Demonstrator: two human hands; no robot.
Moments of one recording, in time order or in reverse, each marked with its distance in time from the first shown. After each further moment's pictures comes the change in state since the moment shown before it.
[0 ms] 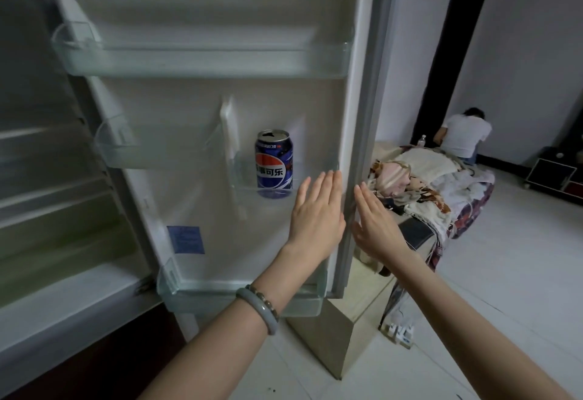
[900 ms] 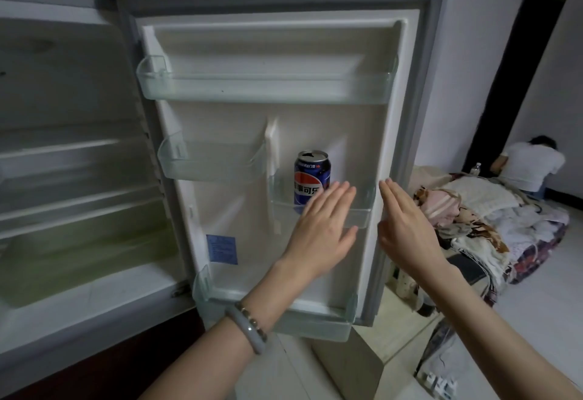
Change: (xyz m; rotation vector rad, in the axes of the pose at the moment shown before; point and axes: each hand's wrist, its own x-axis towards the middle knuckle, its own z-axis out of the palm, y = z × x) left_hand -0.004 -0.041 -0.029 -0.210 0.096 0.067; right_hand 0.027 -0.037 -0.051 0.048 0.232 -0.158
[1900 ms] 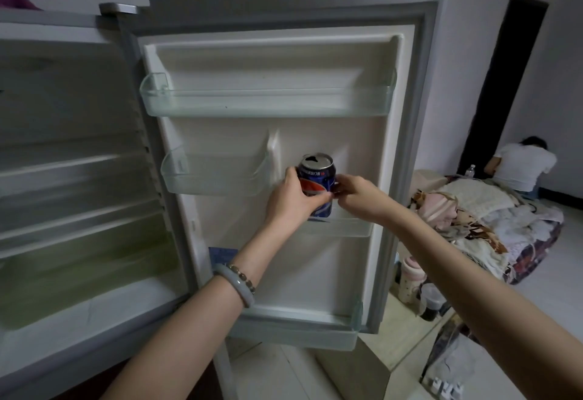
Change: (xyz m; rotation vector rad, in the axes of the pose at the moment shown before) left_hand 0.050 -0.059 -0.027 -0.354 0.027 -0.666; right_hand 0.087 -0.050 -0.013 0.536 -0.477 0.196
